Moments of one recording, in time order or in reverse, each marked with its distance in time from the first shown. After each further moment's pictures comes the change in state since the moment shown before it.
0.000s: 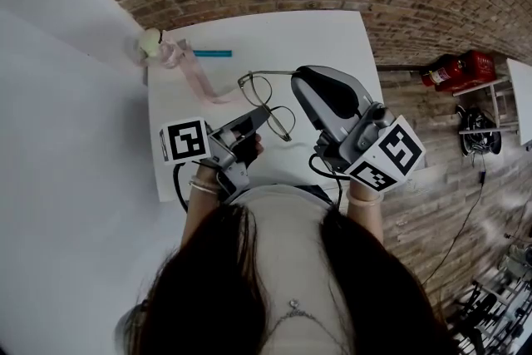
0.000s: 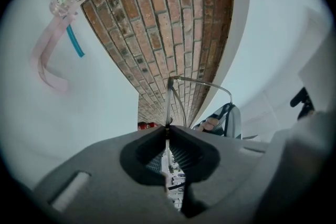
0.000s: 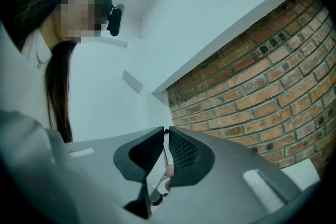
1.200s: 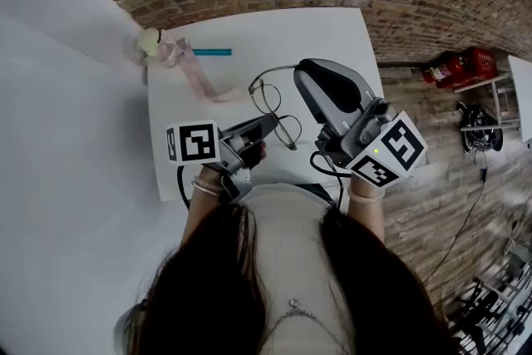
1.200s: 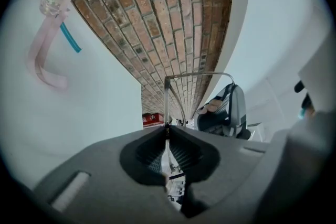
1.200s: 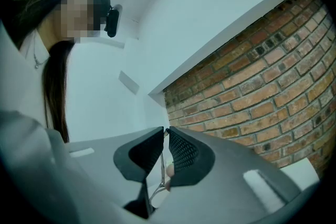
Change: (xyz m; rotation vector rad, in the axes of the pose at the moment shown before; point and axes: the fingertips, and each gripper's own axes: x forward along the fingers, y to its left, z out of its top) left arm -0.001 0.026 -0.018 0.112 0.139 0.115; right arm 0.004 -0.010 -0.002 0.005 -0.013 -0.032
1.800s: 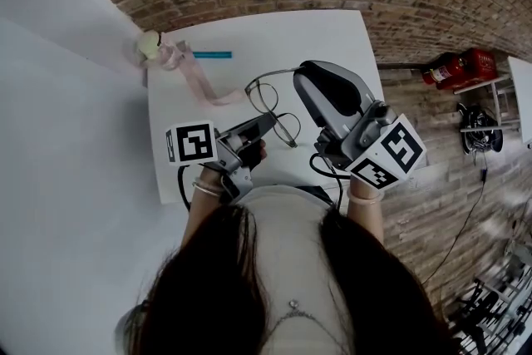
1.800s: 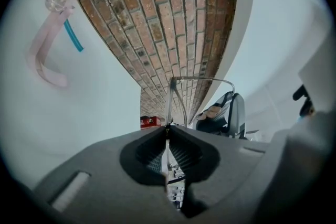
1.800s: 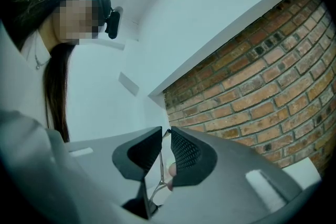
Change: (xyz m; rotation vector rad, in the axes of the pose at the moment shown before) left arm 0.001 -0.005 0.011 -0.078 -0.053 -0.061; right arm 0.002 -0.002 0.001 0.005 -0.016 0.002
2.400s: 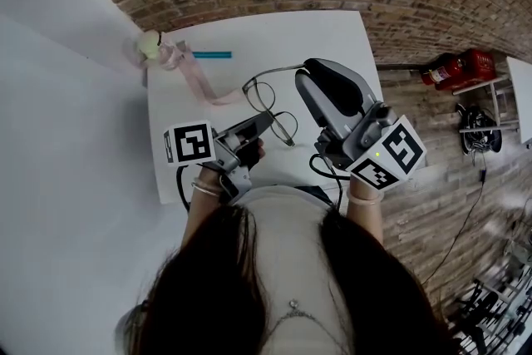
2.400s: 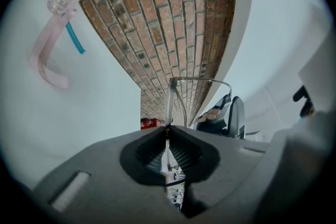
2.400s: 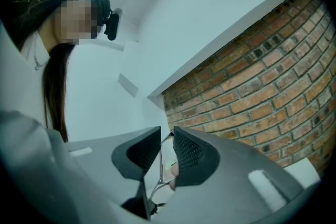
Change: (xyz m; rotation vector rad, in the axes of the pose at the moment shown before) left arm -0.005 0.007 0.004 0.030 -0.018 0.039; right arm -0.005 -0.002 0.004 -0.001 -0.015 -0.014
